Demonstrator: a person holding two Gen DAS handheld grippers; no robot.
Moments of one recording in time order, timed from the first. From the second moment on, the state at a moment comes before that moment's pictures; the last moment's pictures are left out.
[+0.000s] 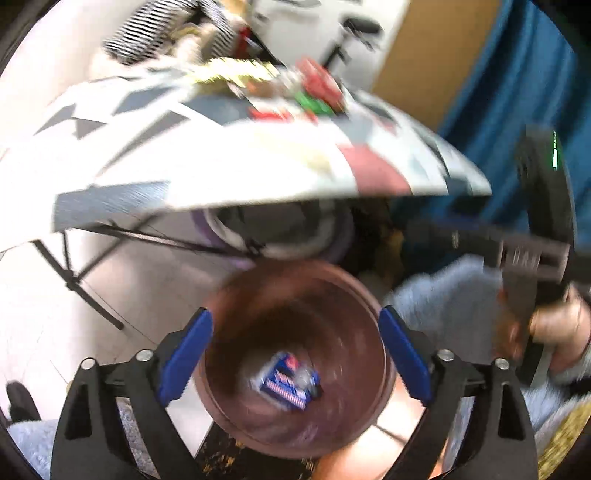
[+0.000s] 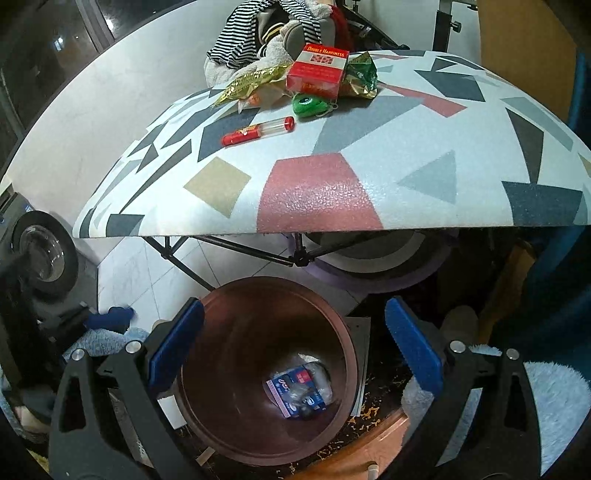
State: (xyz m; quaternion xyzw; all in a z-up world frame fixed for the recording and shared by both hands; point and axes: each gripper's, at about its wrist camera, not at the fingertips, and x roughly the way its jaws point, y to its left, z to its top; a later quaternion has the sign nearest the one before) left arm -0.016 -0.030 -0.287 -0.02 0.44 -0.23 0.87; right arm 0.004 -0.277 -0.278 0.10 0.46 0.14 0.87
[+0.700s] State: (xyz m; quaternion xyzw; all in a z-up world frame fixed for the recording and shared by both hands) left arm 0.012 0.018 -0.195 -0.02 0.32 -0.14 0.94; right arm 0.019 -0.264 -0.215 0.02 0.39 0.14 0.91
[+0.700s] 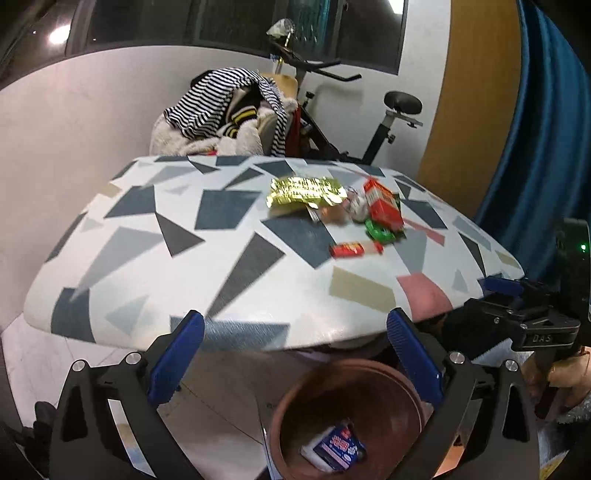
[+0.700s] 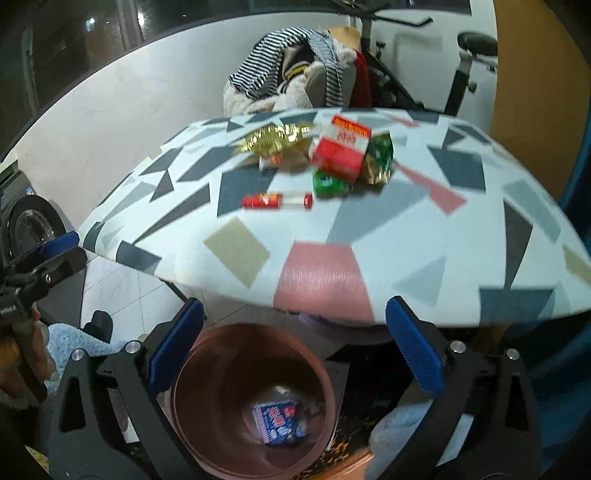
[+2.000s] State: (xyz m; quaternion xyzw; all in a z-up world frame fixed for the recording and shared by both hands) left arm 0.179 0.029 -0.189 -0.16 0.39 -0.17 0.89; right arm 0.240 -0.283 -0.225 0.16 0.44 0.10 0.88
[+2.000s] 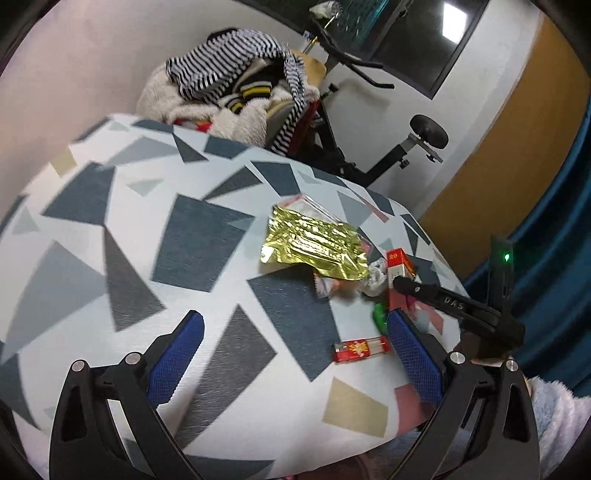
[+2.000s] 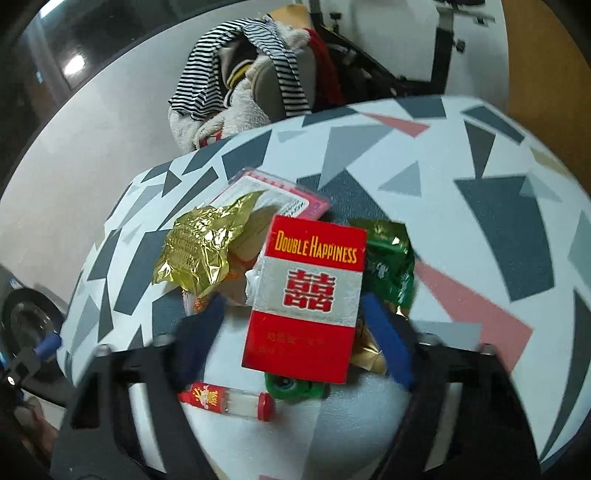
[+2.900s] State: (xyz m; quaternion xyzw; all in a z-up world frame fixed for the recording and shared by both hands) left arm 0.308 0.017 -0.288 -0.48 0.44 -0.12 0.75; right arm 0.203 -0.299 -0.192 0.15 0.37 0.13 0.91
